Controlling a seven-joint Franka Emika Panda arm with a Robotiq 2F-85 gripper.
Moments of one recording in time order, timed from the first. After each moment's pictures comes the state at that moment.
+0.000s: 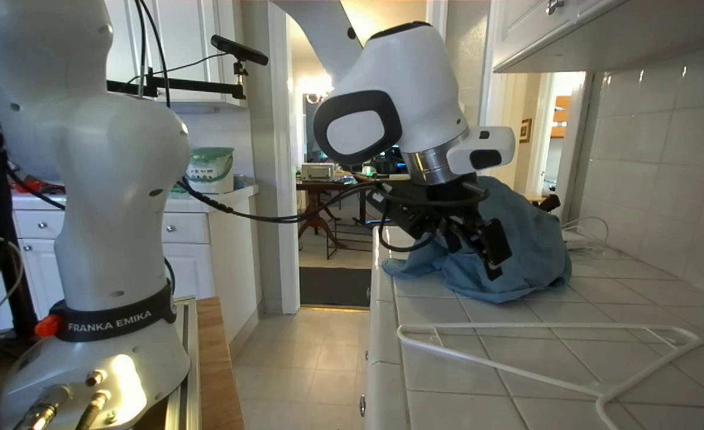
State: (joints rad) arm 0.70 -0.19 -1.04 -2.71 0.37 3.09 -0.57
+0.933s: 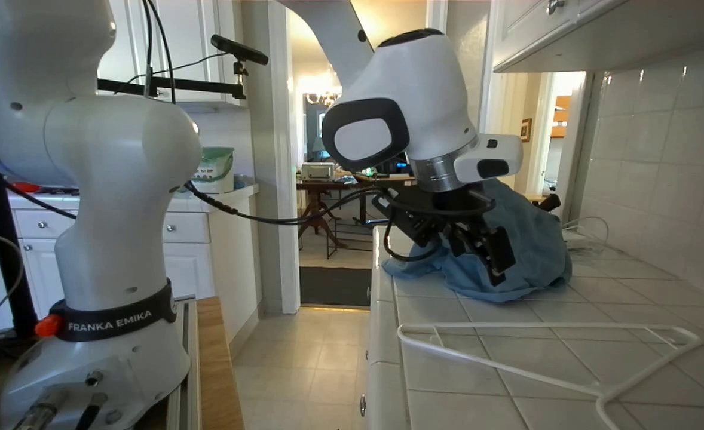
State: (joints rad) arm 0.95 -0.19 -1.29 -2.68 0.40 3.09 -0.58
